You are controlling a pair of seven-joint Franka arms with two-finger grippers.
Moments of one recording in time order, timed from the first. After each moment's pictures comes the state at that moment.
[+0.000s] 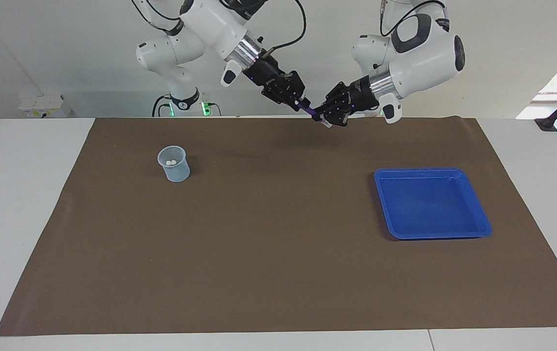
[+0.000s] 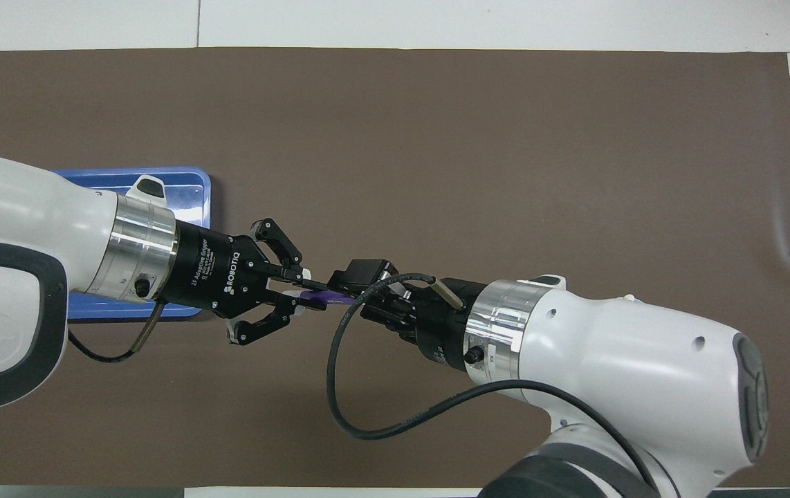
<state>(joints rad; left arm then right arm) -0.39 -0.13 0.02 -1.96 -0.87 1.77 -1.54 0.47 -0.21 0.16 -2.09 0.84 2.43 0.76</state>
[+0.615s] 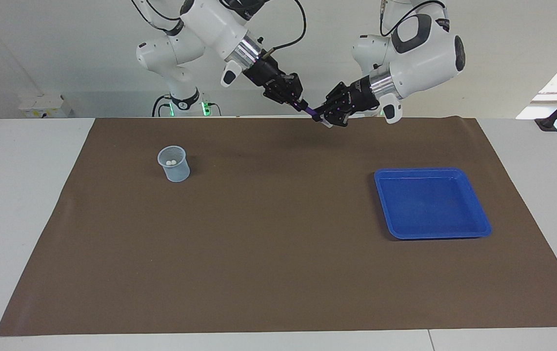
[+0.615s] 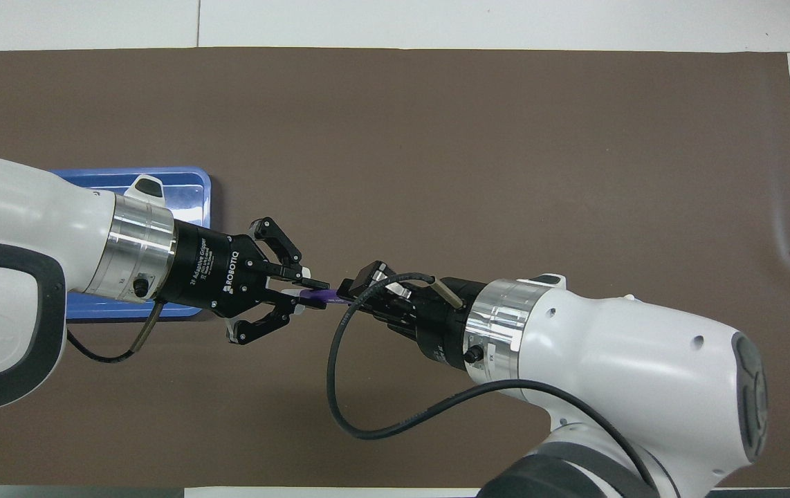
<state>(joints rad) -0.39 -0.13 0.03 -1.96 -0.87 1.77 -1.54 0.47 -0.21 0.16 -2.09 0.83 2.43 0.76</state>
